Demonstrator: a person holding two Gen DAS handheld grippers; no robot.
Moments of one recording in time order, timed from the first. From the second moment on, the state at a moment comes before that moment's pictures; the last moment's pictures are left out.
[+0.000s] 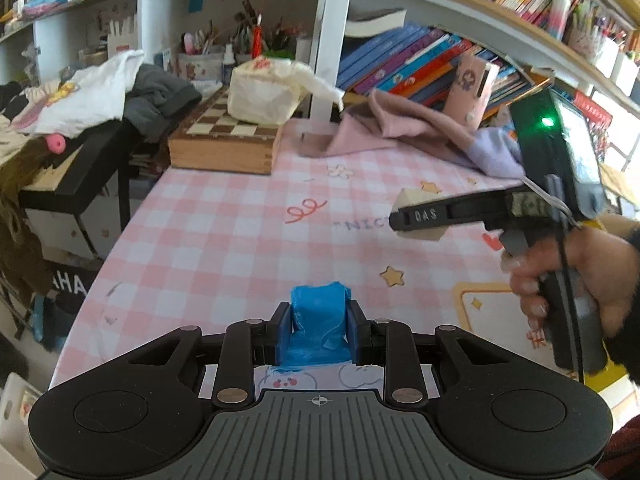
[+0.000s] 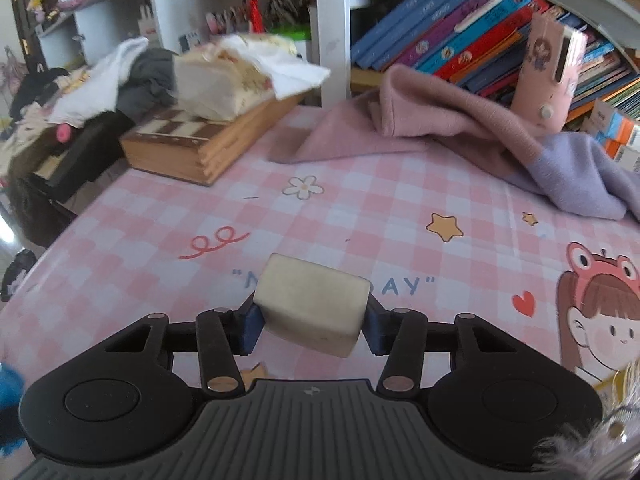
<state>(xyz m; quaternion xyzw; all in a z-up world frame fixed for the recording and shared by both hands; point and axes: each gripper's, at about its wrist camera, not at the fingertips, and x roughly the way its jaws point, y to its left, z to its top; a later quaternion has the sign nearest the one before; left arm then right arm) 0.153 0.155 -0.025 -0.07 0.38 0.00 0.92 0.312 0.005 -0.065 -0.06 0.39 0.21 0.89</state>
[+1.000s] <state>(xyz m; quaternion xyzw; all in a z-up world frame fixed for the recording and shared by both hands) 0.023 0.132 0.021 -0.06 0.32 -0.12 0.94 0.062 -0.057 0.009 -0.06 0.35 0.24 0.90</state>
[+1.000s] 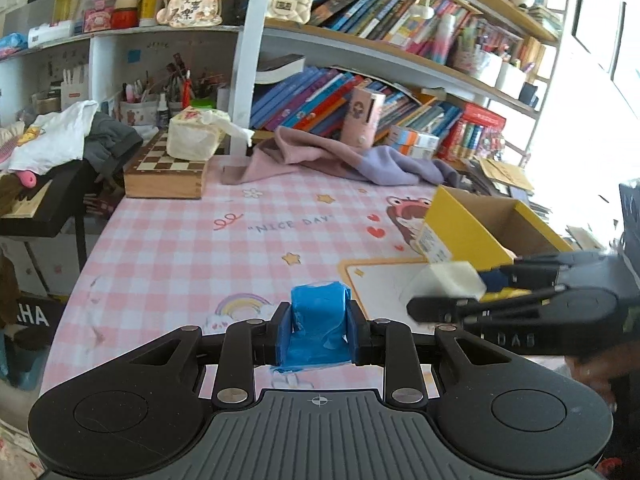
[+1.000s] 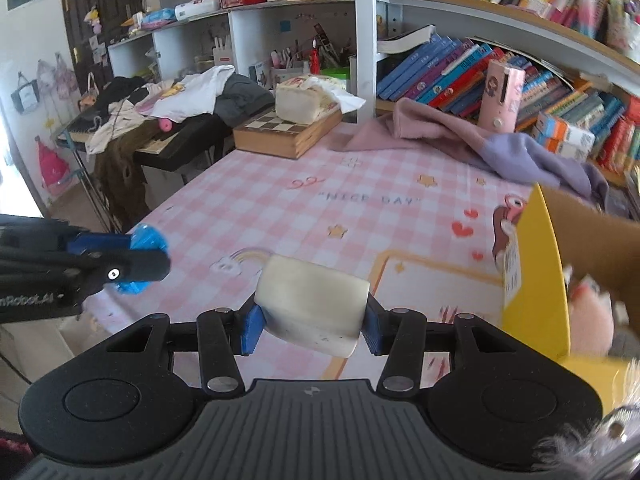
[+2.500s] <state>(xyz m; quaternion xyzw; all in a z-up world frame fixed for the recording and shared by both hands) -0.029 -0.004 -0.002 0.01 0.36 -0.38 0.85 -0.102 -0.187 -0.006 0.05 0.39 -0.01 0.92</state>
